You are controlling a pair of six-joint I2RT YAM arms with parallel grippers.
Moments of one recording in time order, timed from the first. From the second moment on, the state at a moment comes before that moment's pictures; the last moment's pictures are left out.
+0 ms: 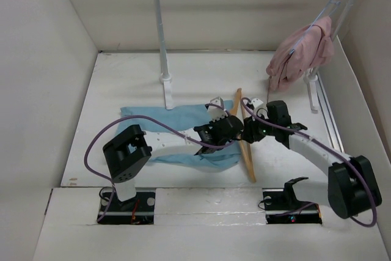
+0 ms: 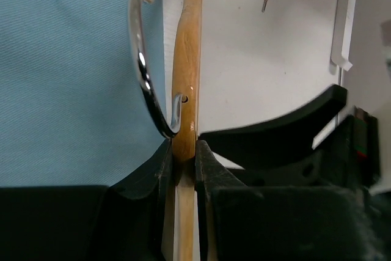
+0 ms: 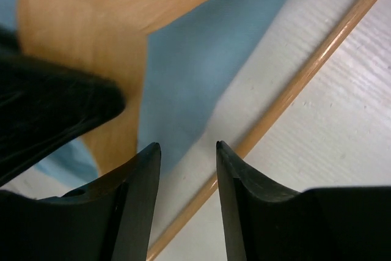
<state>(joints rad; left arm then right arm) -1.15 1.75 1.14 -0.08 -0.58 -1.23 0.31 1.18 0.59 -0.22 -0.48 -0.07</state>
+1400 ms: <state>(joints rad) -1.11 1.46 0.86 -0.14 -0.65 -1.22 -0.10 1.33 0.63 -0.13 -0.66 -0.09</state>
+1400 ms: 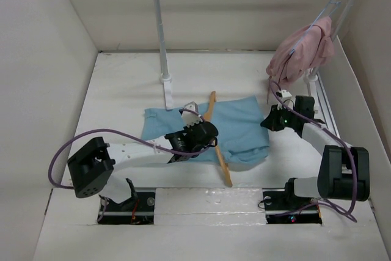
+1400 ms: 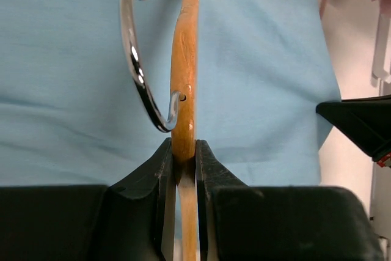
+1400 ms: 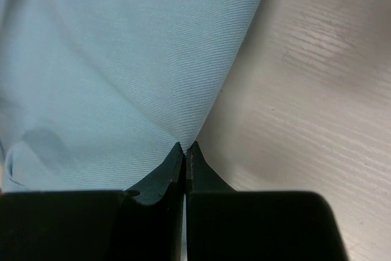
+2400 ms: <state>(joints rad) -1.08 1.45 1.25 -0.61 -0.68 -0.89 -0.13 1.28 0.64 -0.25 -0.61 -0.14</state>
